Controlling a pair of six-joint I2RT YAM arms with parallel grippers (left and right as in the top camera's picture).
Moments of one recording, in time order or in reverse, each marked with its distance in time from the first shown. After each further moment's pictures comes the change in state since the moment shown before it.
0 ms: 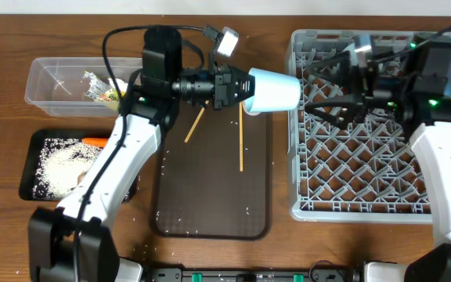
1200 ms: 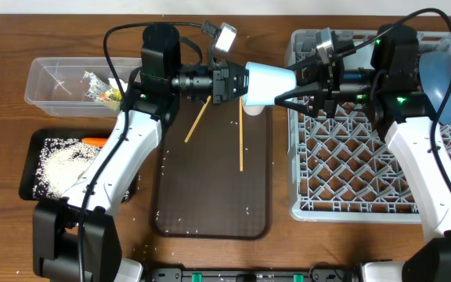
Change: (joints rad) left arm 0.012 0.027 0.000 0.102 0.018 -0.049; right arm 0.138 0.036 -0.001 0.169 0.099 0.164
